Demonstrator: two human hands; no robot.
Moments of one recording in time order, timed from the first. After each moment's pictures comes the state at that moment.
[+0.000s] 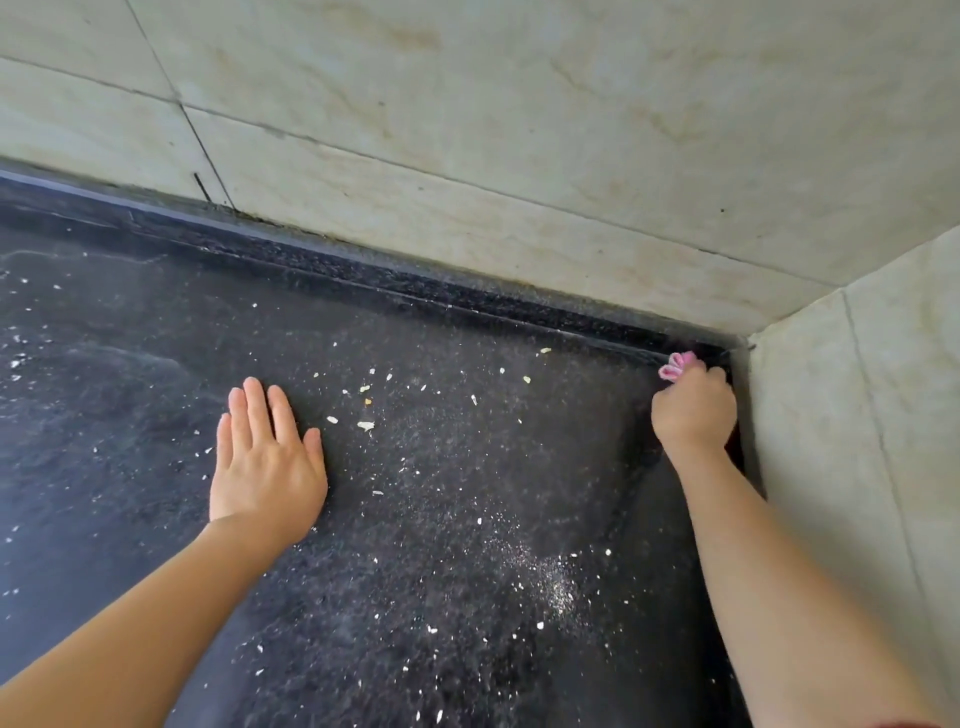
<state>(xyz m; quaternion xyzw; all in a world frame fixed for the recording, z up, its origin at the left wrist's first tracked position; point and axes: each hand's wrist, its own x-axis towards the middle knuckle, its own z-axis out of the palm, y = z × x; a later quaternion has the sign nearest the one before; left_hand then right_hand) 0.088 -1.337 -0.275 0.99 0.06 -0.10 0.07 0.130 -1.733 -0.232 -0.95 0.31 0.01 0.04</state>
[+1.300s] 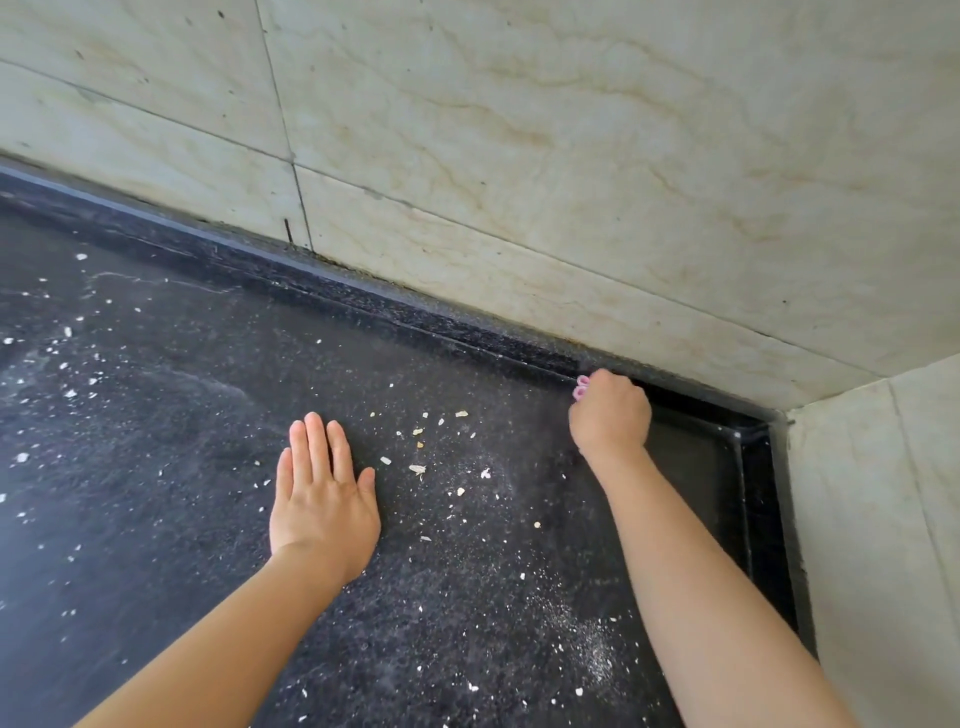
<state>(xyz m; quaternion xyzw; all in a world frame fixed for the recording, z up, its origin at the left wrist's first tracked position) 0.094 -1.338 -0.259 0.98 0.07 -0.18 0.06 0.192 -1.599 -0.212 -0.98 0.19 0.11 -0.02</state>
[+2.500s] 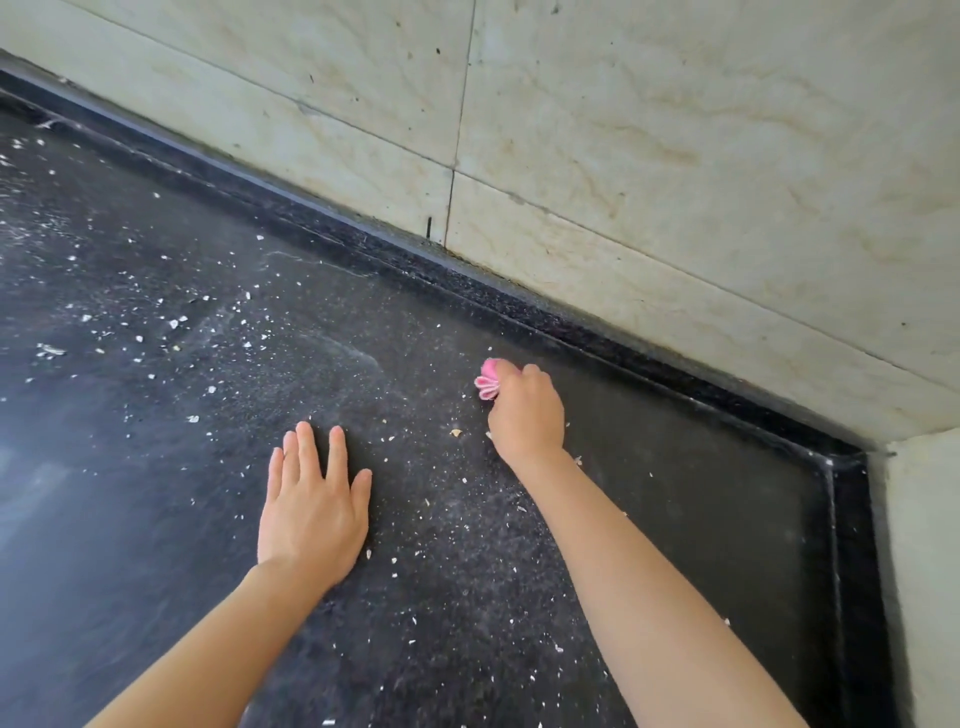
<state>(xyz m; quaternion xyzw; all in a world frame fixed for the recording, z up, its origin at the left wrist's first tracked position) 0.028 -1.238 -0.248 0.98 0.13 -0.11 0.09 0.158 -1.427 -0.234 -0.98 -0.04 0.06 0.16</state>
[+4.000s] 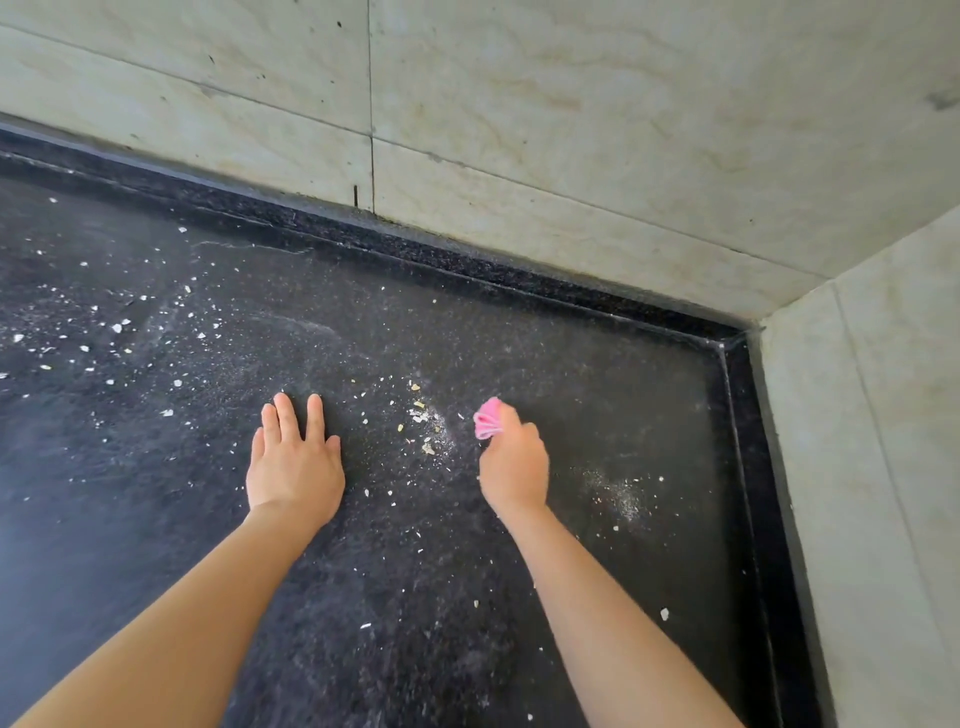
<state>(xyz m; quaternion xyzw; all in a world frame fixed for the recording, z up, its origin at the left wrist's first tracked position) 0.029 -1.217 -0.244 0.98 0.06 -0.18 0.05 0.018 -1.437 -0.225 -0.94 0.22 0.10 0.25</state>
